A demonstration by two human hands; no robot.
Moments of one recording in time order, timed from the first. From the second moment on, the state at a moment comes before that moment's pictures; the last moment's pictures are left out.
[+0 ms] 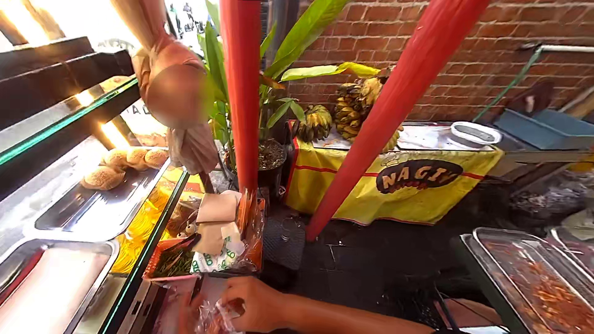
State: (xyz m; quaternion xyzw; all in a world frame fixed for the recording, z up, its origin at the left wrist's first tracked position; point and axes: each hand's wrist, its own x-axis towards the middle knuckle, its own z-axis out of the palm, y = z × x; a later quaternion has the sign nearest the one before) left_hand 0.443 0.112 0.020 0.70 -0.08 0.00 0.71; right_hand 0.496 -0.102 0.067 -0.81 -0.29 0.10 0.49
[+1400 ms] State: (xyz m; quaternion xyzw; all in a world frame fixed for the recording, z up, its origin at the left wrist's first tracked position) left_hand 0.476 0.059 -0.022 0.36 0.25 0.18 0.88; right_hand 0.668 -0.057 0.075 -0.63 -0.56 0.40 0.36
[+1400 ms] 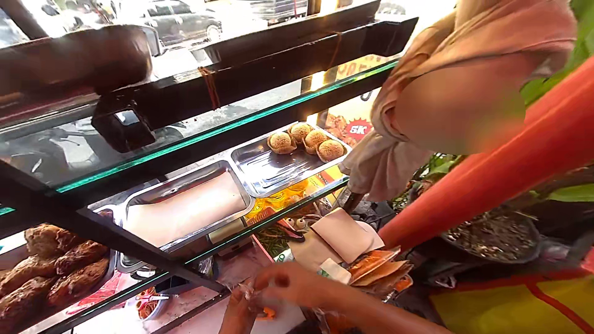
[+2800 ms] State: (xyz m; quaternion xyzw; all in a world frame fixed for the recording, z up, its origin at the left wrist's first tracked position) left_hand 0.615 0.126 -0.048 0.53 0.44 0.17 0.70; right_hand 0.866 -0.069 0.078 -0.75 -0.45 0.40 0.28
